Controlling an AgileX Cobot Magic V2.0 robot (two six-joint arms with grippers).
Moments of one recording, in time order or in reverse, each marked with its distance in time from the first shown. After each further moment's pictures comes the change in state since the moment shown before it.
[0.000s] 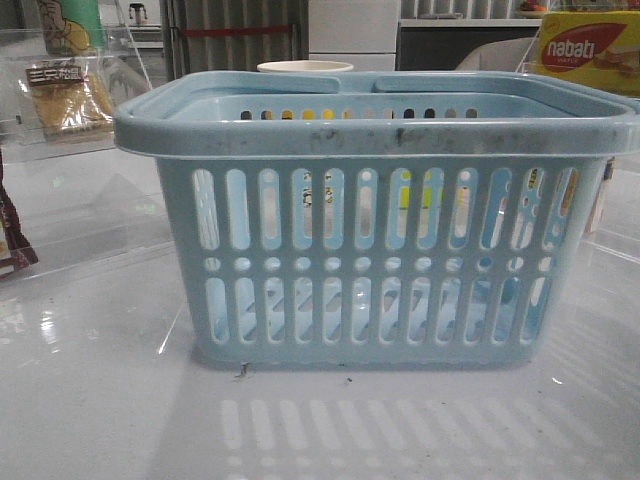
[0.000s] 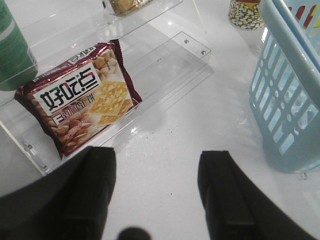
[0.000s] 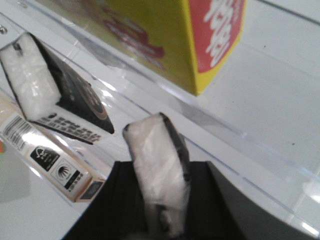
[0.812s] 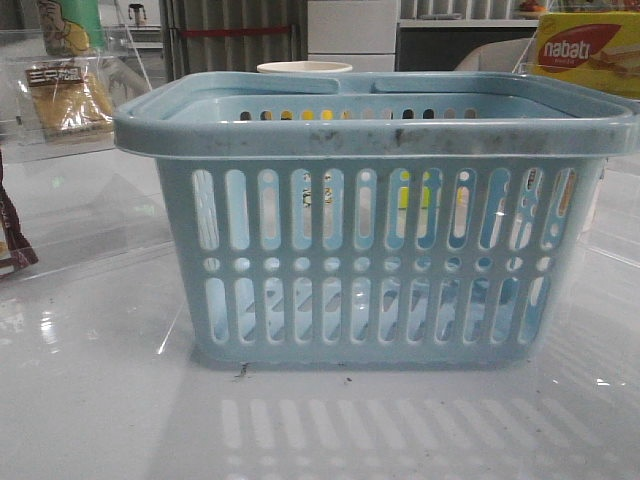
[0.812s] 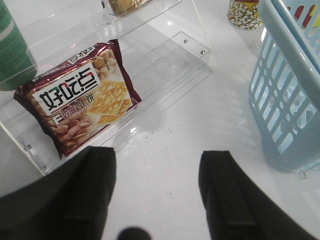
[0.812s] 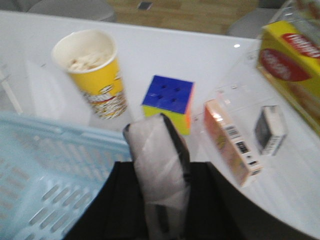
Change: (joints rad) left arm 0.000 0.000 0.000 0.000 0.000 0.000; right arm 0.357 -0.573 0.000 0.024 0.345 -0.209
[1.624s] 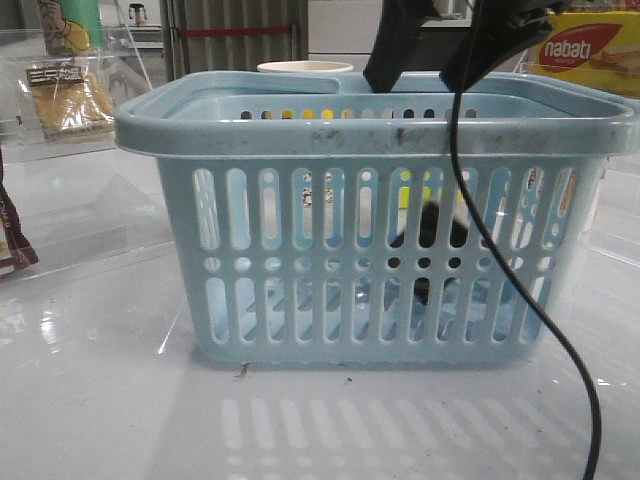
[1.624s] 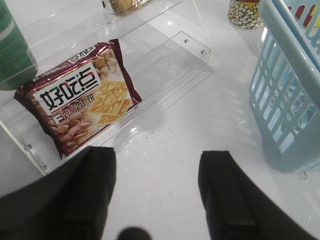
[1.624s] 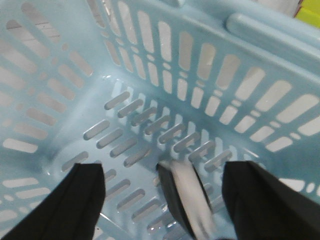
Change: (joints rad) left arm 0.000 0.000 0.000 0.000 0.000 0.000; right arm 0.283 0.283 0.098 -0.014 -0.077 -0.015
